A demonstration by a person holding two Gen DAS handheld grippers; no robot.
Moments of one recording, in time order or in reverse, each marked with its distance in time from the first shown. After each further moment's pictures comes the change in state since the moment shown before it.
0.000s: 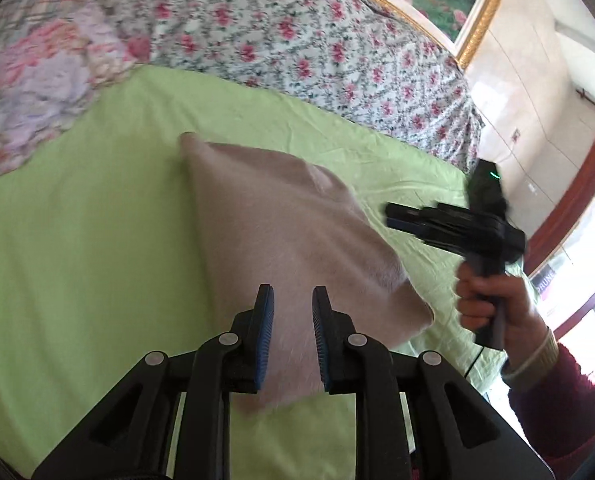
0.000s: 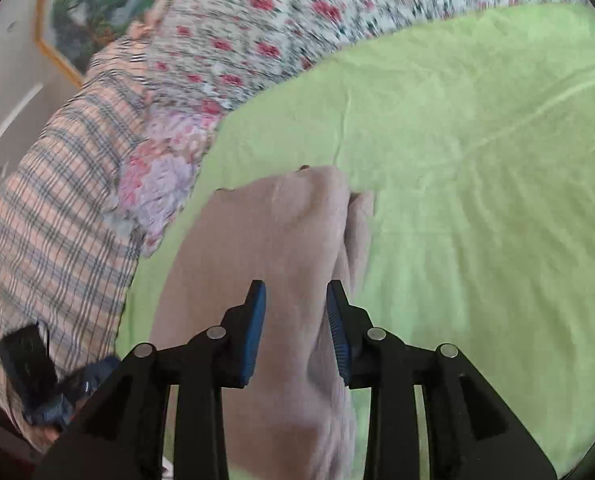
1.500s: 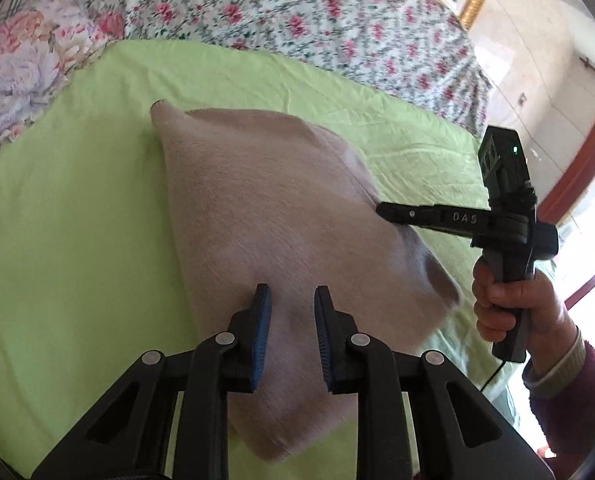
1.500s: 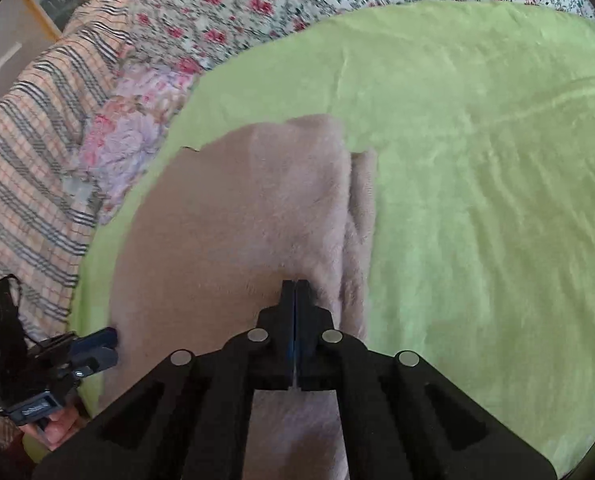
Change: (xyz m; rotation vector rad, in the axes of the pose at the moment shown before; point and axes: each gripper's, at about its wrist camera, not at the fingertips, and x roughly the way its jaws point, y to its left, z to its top) left arm 0.044 -0.001 -0.005 0.064 0.108 0.015; right arm 0.006 0.029 -0.039 -0.108 0.049 -0.083
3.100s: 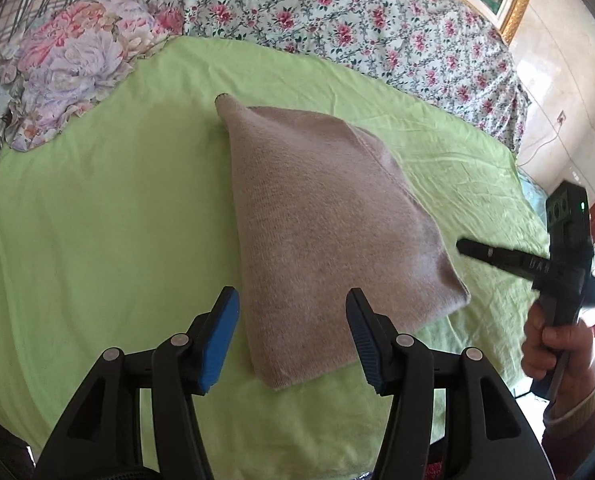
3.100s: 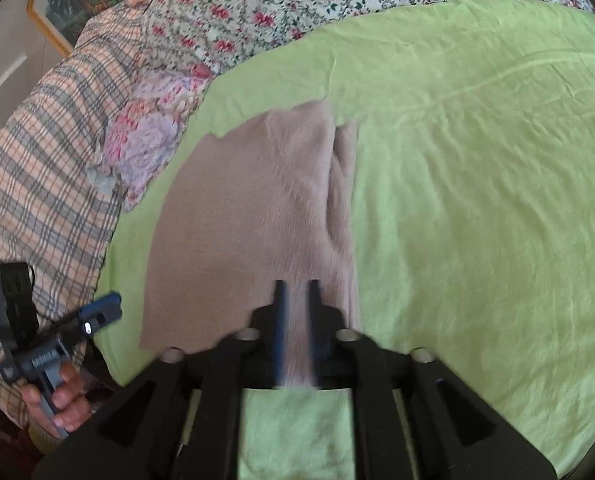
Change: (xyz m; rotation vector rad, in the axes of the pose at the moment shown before) left arm -0.036 0.005 -0.009 -0.118 0.009 0.169; right arm -0.045 -0.013 -0.023 0.056 -0.018 0.007
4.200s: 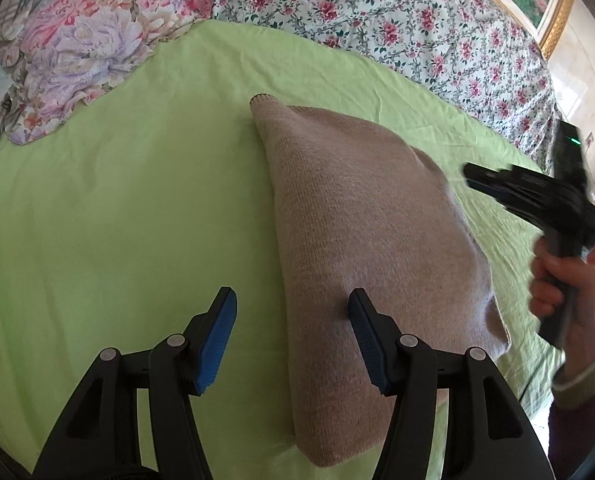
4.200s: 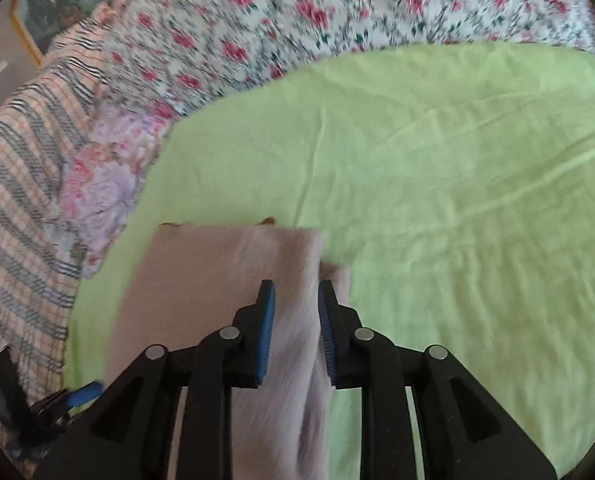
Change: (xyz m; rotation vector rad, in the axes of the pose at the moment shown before) left arm 0.043 0.027 0.033 -0.073 0.019 0.061; right arm 0.043 0.005 0.089 -0.032 -0.072 -0.066
